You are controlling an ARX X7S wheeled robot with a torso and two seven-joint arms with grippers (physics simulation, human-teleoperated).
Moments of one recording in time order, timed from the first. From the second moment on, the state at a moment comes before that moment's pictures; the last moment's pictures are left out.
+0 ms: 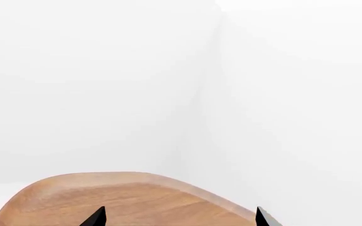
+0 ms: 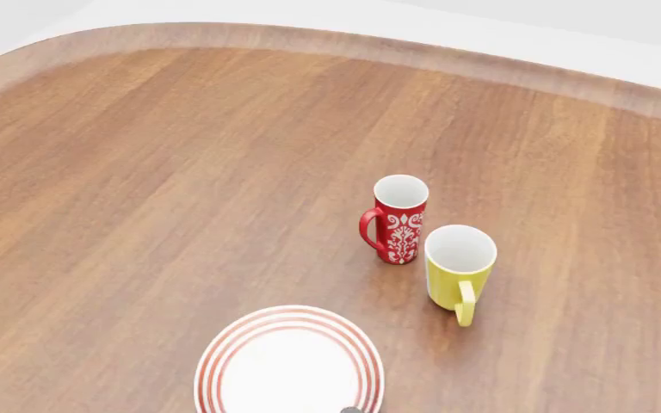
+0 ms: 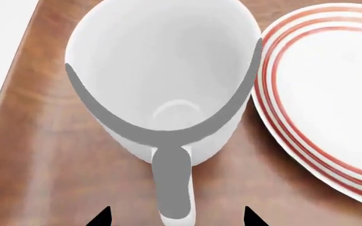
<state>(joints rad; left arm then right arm) 0.15 -0.33 -0.08 0.65 -0.51 -0.03 -0.52 0.52 0.43 -0.81 0.15 0.35 0.62 -0.56</state>
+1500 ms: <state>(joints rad) 0.16 -0.35 -0.06 0.65 -0.52 -0.01 -0.53 0.57 0.35 -0.51 0.20 0.41 0.56 -0.31</state>
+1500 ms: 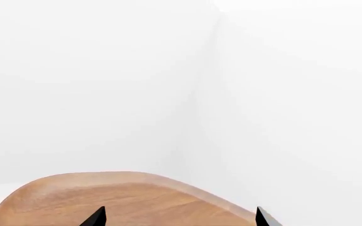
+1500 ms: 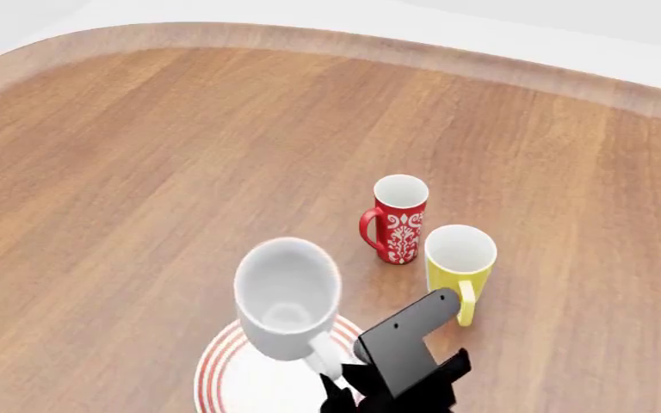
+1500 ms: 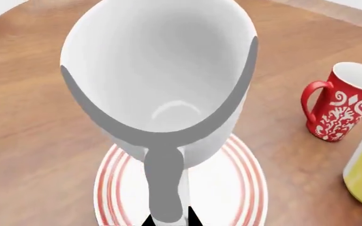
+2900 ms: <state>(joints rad) 0.20 -0.38 -0.07 0.72 -0.56 -0.01 -0.56 0.43 0.39 -0.45 0.08 0.50 0.66 -0.22</state>
